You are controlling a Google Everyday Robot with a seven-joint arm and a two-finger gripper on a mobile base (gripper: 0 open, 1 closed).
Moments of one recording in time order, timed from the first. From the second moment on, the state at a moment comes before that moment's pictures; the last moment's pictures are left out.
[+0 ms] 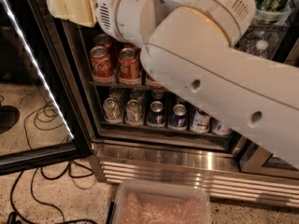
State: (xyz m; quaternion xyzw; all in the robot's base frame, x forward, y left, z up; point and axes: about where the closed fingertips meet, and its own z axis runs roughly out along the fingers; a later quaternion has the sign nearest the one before) arm 0.558 0.095 1.095 -0.21 0.70 0.22 0.65
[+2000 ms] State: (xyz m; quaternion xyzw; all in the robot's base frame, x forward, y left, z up) arm 0.576 0.135 1.096 -0.16 0.72 0.18 0.65
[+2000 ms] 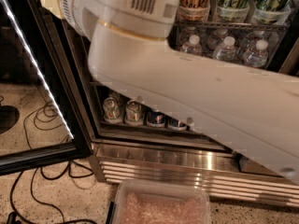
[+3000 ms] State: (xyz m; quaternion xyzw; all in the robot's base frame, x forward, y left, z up) arm 0.606 0.163 1.033 -0.14 0.75 0.10 0.64
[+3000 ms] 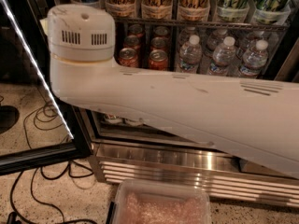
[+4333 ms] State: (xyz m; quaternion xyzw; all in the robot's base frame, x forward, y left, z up) arm 0.628 0.183 1.052 -0.18 0.71 0.06 0.68
